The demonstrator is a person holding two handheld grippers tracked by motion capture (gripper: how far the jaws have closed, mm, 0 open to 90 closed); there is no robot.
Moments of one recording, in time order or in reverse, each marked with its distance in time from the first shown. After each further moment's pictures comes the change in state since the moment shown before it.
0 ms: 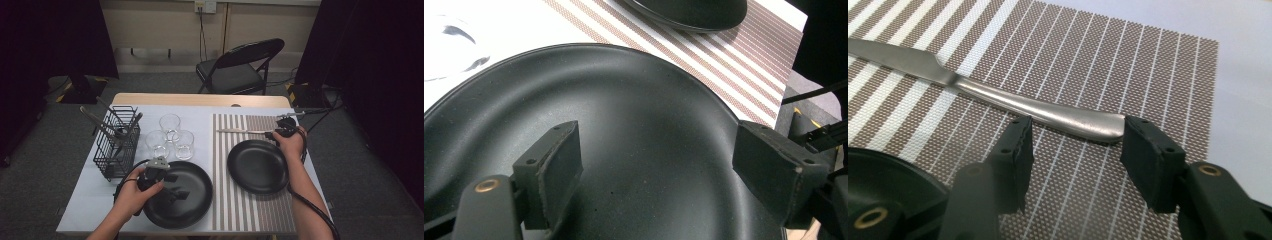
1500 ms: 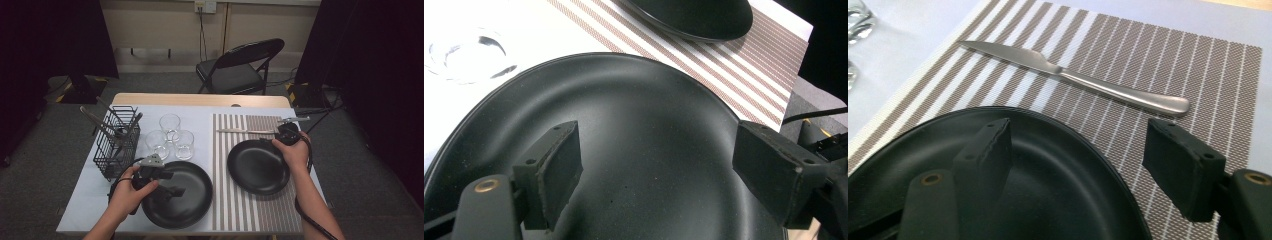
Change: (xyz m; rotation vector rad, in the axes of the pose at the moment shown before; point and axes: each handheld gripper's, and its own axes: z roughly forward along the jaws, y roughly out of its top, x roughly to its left) left arm 0.003 0.000 -0.014 -0.035 0.027 -0.013; right arm 0.039 -0.009 -0.057 -0.042 0.114 -0.019
